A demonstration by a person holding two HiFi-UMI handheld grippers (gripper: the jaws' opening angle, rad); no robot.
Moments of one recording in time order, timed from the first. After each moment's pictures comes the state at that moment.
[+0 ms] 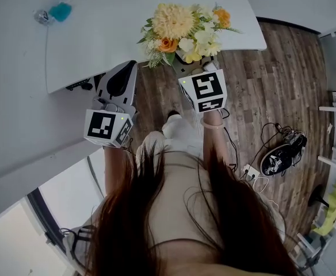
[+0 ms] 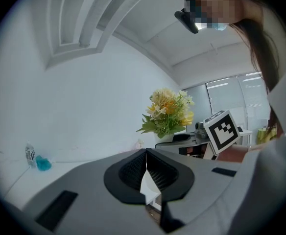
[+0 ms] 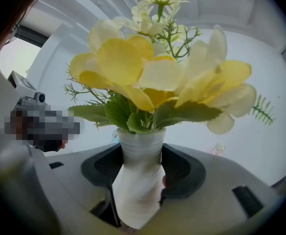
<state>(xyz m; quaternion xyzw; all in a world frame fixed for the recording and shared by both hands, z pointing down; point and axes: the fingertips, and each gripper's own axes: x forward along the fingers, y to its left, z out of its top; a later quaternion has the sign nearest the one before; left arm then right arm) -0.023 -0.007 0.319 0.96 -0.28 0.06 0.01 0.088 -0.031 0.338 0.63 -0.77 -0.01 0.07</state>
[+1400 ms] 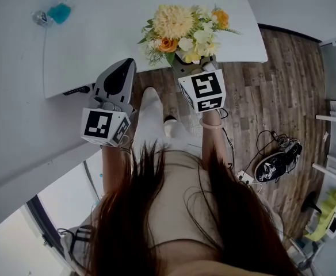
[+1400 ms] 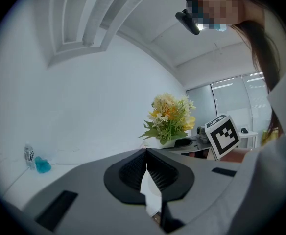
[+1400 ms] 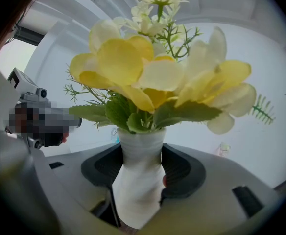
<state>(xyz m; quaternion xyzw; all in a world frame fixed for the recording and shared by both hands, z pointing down) -0.009 -0.058 0.316 0.95 -0.30 0.05 0.01 0.104 -0.082 0.349 0.62 -0.78 0.00 0.08</state>
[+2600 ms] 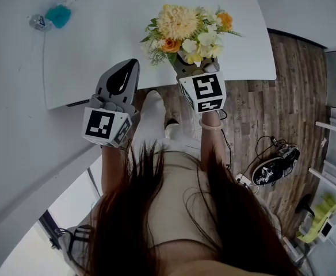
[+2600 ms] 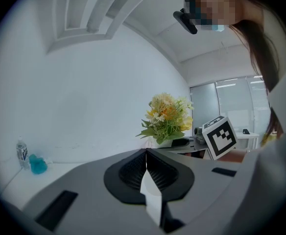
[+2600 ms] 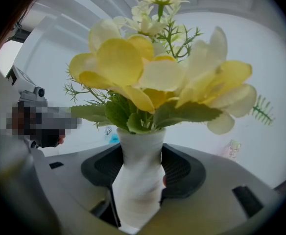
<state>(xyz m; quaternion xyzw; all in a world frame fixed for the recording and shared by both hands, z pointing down) 0.003 -0.152 0.333 0.95 -0.30 0.07 0.04 0.113 -0.180 0.368 0.62 -0.78 0.02 0.08</state>
